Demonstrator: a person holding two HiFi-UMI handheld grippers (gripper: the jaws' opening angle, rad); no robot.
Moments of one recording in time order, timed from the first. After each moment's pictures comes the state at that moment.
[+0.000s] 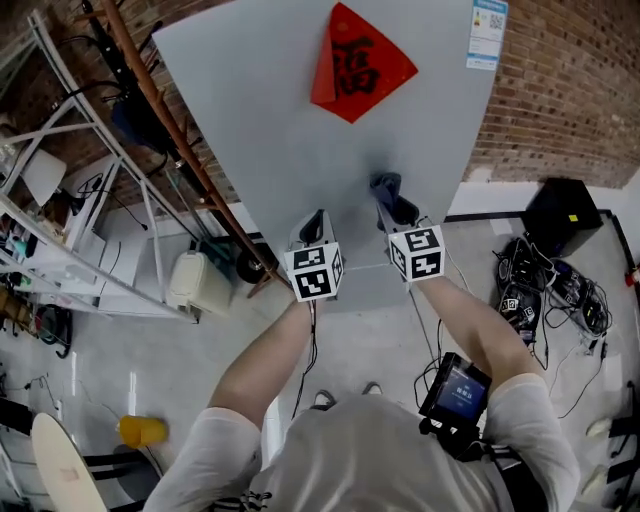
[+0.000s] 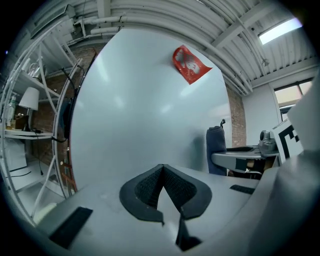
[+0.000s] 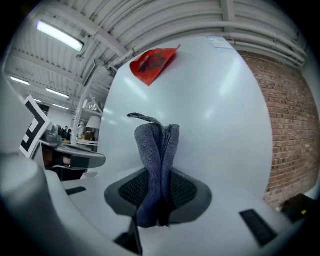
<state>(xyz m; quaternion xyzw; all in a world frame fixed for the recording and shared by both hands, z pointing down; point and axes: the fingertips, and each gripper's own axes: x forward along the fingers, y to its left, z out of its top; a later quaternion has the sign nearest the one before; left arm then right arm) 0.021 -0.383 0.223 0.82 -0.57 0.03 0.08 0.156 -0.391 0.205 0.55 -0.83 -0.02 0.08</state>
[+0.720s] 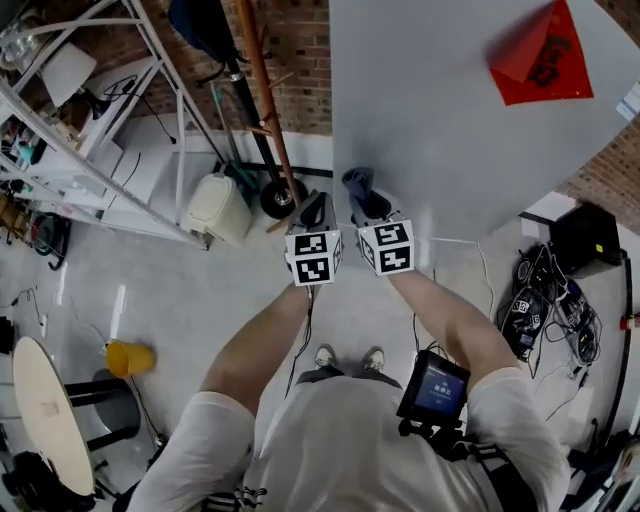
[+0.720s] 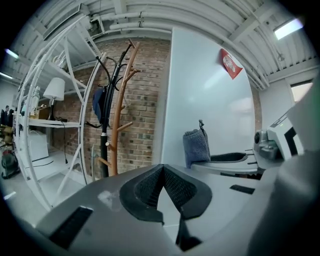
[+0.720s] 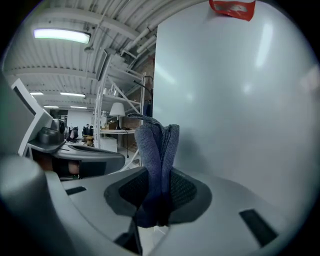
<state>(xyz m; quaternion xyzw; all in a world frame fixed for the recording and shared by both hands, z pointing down) -0.174 -0.380 0.317 0.77 -0.63 0.05 0.12 -0.106 -0.397 0.316 0.44 -0.88 0.04 0.14</state>
